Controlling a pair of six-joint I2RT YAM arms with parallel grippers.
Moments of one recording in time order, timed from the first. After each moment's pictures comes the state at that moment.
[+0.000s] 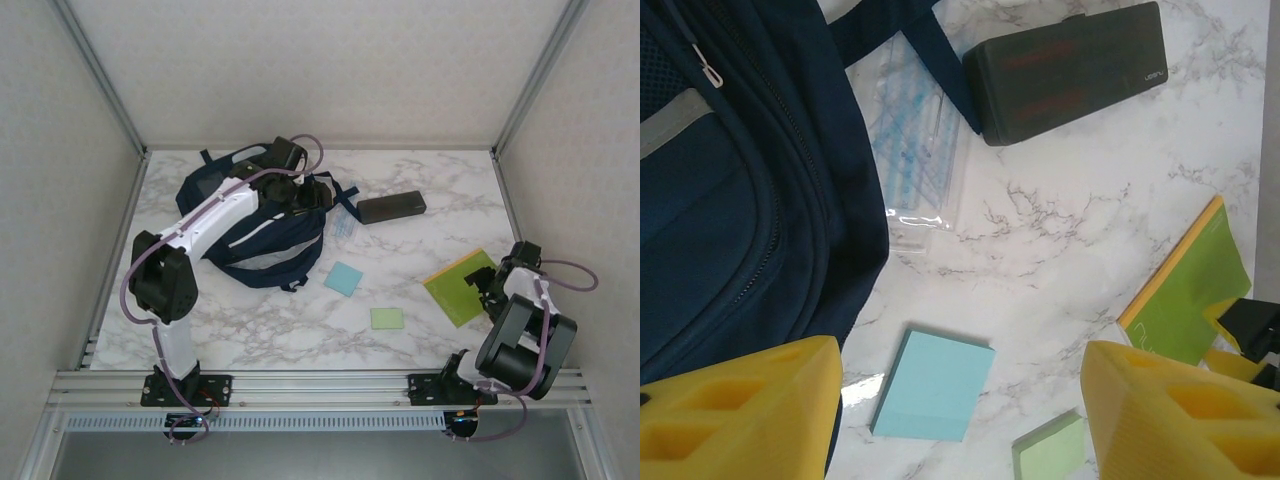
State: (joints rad) left arm -0.57 1.89 1.72 -0.78 0.27 -0.64; right arm -0.49 1.36 0.66 -0.63 -0.11 0.55
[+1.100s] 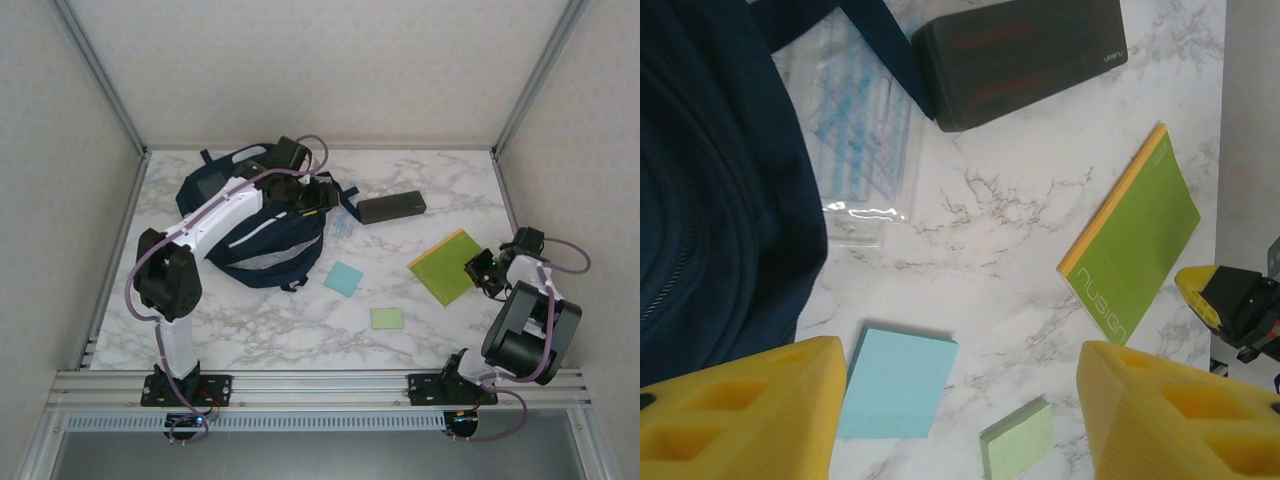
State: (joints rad) left arm -0.59 1.92 1.74 -0.75 0.35 -0.66; right arm -0.46 1.43 0.76 -0.56 -0.41 0.42
